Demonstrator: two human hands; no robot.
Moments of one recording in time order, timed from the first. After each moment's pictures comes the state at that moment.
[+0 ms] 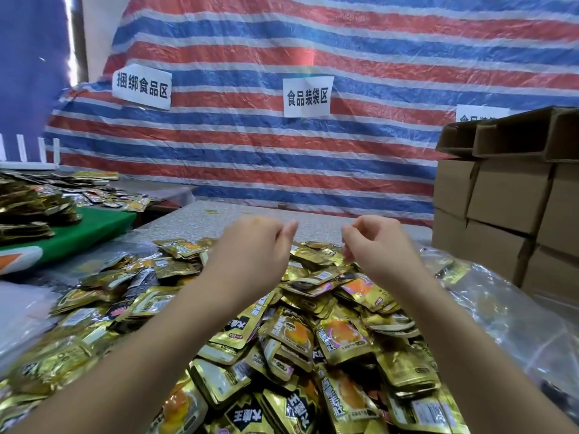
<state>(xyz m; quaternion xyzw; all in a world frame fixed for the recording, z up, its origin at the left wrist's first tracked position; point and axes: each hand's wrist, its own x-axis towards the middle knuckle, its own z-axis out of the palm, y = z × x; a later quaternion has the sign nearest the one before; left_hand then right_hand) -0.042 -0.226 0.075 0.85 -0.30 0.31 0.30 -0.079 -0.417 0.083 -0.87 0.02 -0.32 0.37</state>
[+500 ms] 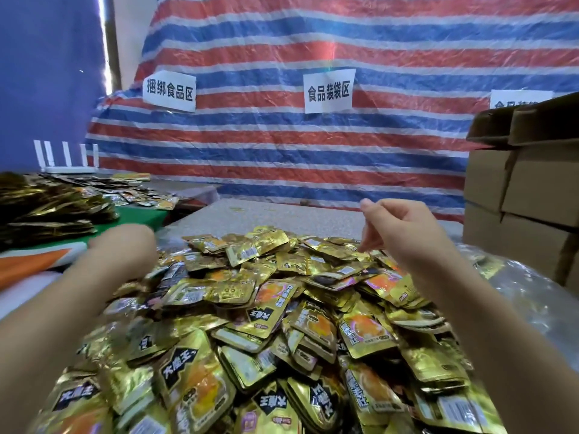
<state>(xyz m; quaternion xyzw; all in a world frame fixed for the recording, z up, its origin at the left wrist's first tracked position) 0.051 -0.060 0.057 0.99 0.08 0.11 0.01 -0.095 -0.401 0.099 -0.83 -0.03 -0.29 0.48</state>
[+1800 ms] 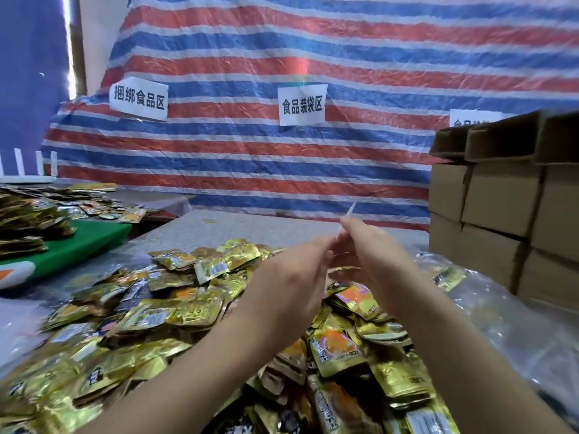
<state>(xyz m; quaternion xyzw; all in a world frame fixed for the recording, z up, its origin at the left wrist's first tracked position) -0.062 -0.264 0.052 0.71 -0.46 0.41 0.33 -0.090 -0.402 0.098 -0.75 0.04 -0.16 0.64</state>
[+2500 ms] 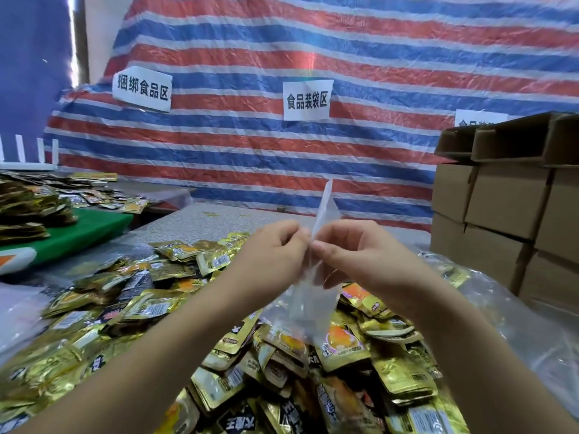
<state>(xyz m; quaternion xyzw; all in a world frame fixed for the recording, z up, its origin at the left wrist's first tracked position) -0.053 -0.245 0.073 0.76 -0.31 0.13 0.55 -0.110 -0.394 0.102 -0.84 -0.14 -0.12 0.50</state>
